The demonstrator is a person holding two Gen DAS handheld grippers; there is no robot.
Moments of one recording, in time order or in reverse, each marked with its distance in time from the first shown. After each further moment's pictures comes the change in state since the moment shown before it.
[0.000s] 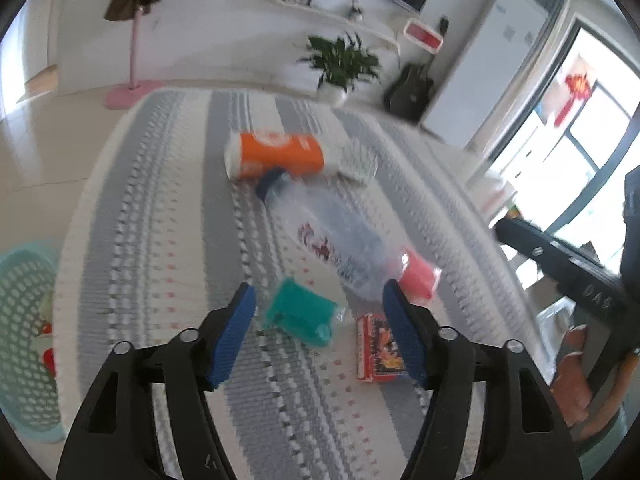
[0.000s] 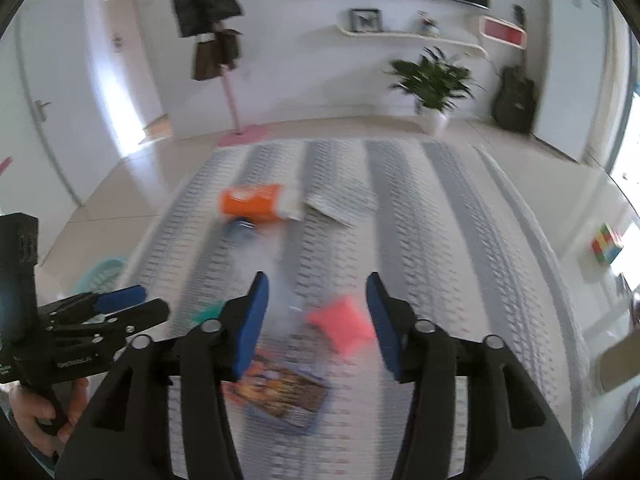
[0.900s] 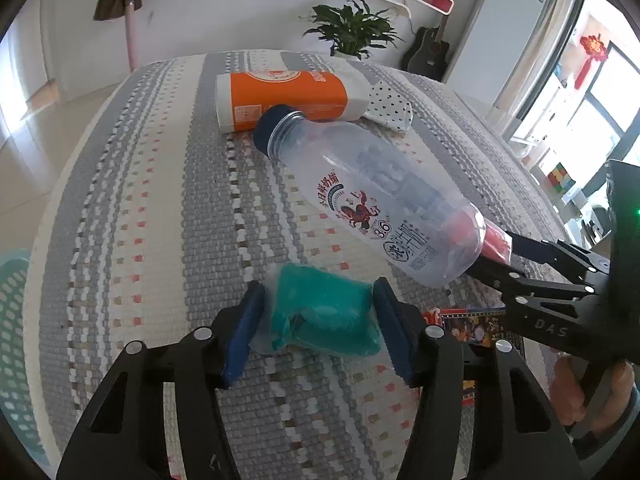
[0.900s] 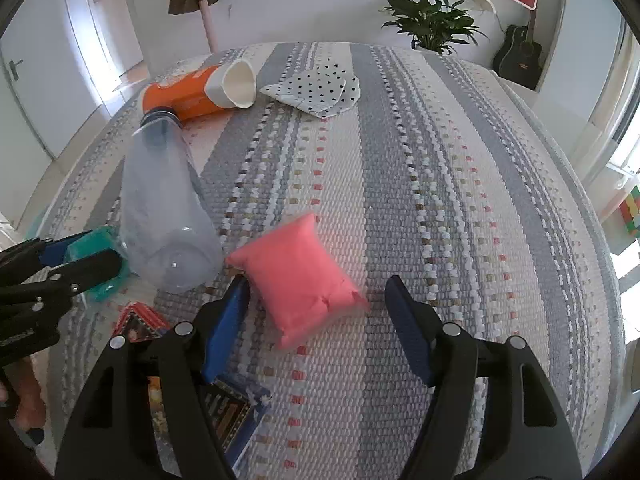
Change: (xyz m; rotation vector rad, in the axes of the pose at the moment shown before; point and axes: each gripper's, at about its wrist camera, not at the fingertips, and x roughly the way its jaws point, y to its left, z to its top) left arm 0.072 0.002 -0.007 0.067 0.061 0.098; right arm 0.112 -0.010 -0.050 -0.050 0.194 -0.057
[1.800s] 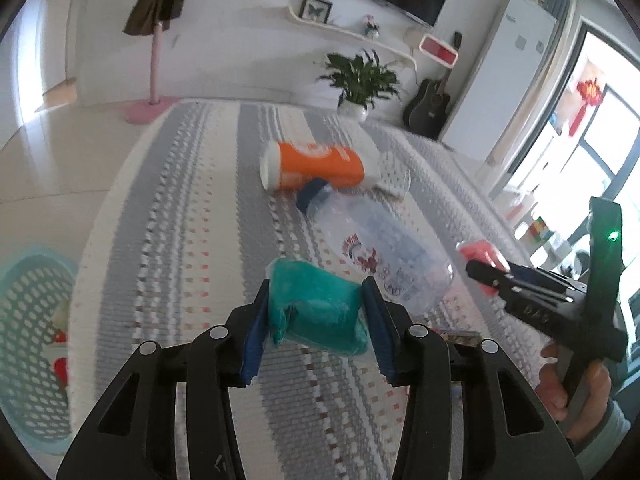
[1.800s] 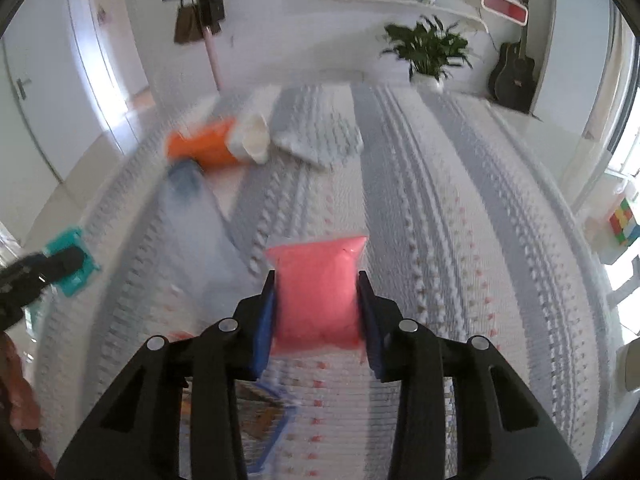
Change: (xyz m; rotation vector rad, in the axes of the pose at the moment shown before) left arm -0.080 0.036 -0.004 -0.086 -0.175 -0.037; right arm -0.049 0.006 0.020 0.030 -0.123 0.048
